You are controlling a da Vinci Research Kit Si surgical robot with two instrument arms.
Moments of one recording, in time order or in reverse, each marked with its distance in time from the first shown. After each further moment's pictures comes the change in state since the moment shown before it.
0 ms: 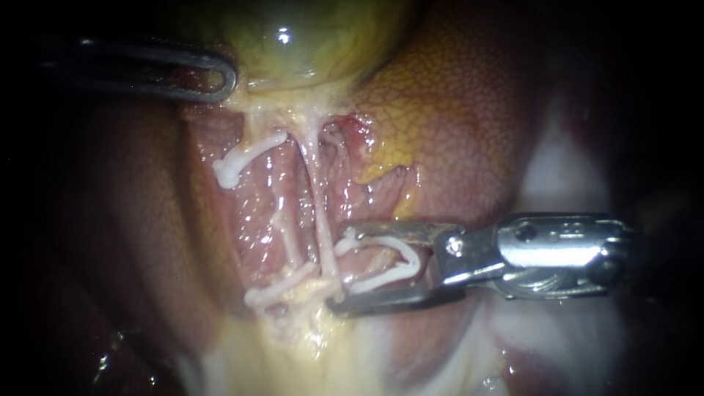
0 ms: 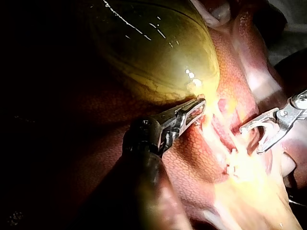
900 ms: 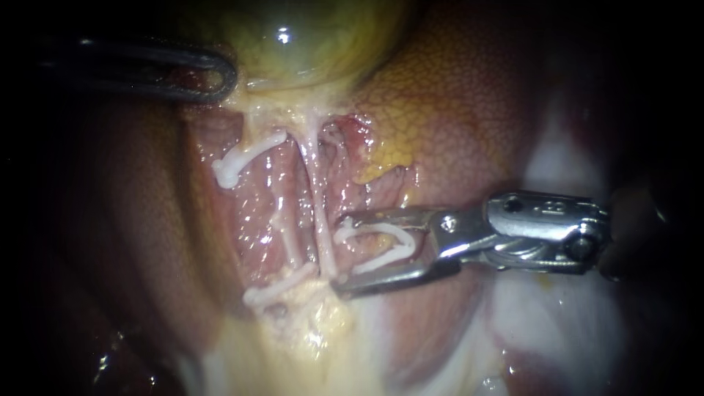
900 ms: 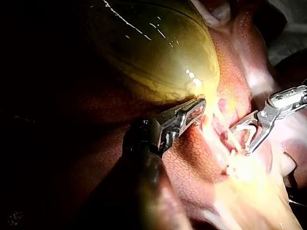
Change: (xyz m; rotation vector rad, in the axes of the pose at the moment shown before) right arm -0.002 0.006 0.004 0.177 0.125 0.102; left arm 0.000 0.000 0.000 -0.002 -0.001 0.000
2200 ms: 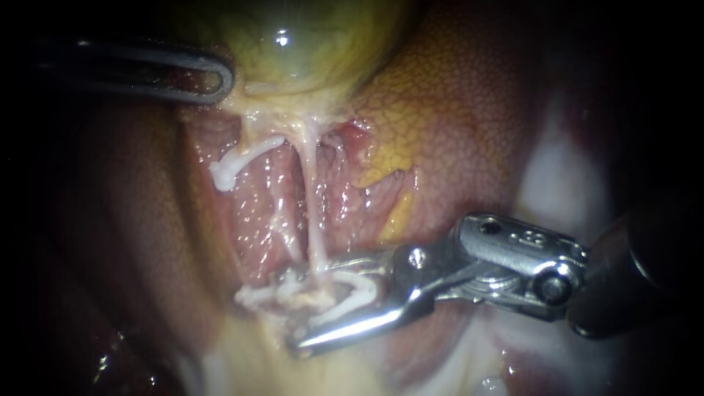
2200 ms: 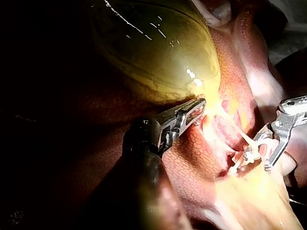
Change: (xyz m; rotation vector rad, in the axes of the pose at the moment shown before) right arm 0.002 -0.006 0.002 0.217 0.080 0.079; left arm 0.000 0.000 0.000 -0.002 -0.001 0.001
